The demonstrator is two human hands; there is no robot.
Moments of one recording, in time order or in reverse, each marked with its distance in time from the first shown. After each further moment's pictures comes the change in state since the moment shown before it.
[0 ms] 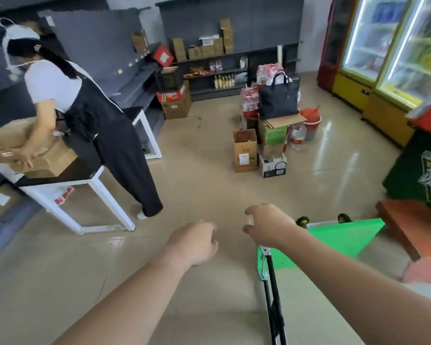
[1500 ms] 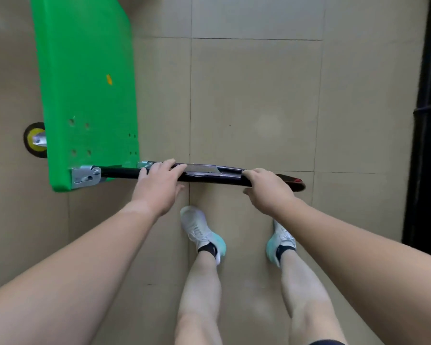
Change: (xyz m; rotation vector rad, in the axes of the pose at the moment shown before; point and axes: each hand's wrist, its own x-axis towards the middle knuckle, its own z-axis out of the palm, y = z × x) left_hand 0.373 0.104 0.522 0.868 -0.472 1.258; right_hand 0.044 0.219 0.581 0.816 0.067 1.263
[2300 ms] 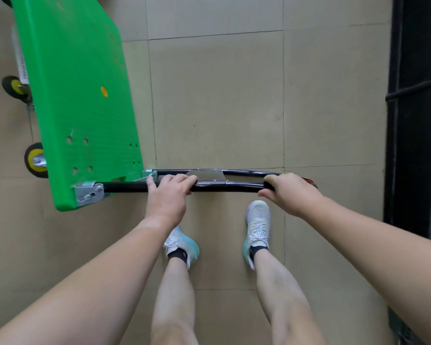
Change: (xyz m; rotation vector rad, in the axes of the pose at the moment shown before) left_hand 0.024 0.191 0.025 -0.084 0.109 0.014; right_hand -0.043 0.210 -0.032 -0.038 -0.034 0.032
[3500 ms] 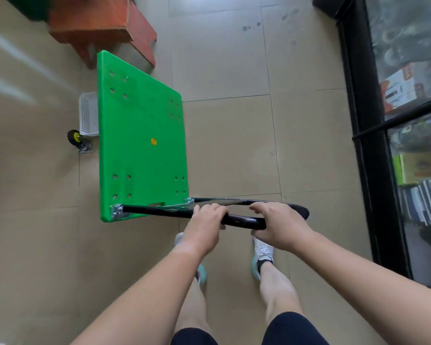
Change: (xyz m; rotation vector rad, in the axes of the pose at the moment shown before) left_hand -0.131 0.036 -0.119 -0.134 -0.043 0.221; right_hand -0.170 -0.112 -0.070 0.088 0.164 -0.118
